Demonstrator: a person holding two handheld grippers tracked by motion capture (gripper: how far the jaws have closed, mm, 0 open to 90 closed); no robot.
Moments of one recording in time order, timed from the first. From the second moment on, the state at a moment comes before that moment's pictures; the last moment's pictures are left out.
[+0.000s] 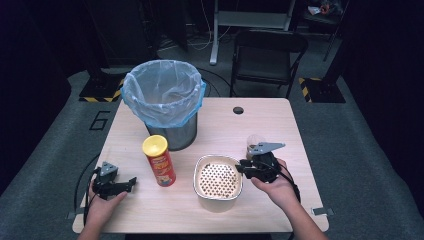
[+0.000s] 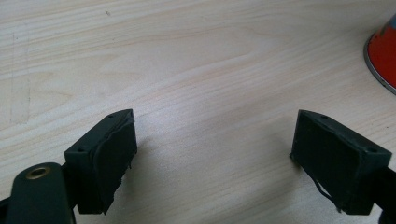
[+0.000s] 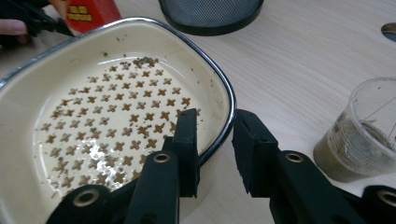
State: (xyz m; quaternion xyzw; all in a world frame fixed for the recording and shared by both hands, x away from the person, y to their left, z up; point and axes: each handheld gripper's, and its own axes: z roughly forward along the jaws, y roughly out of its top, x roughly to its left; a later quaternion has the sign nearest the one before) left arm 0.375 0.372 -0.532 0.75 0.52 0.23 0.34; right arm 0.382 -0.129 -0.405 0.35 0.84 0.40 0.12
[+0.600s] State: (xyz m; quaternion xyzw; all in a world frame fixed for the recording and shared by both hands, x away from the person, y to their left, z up) left arm 0.375 0.372 -0.532 0.75 0.52 0.23 0.34; right arm 0.434 -0.174 -0.429 0.47 0.78 0.37 0.22
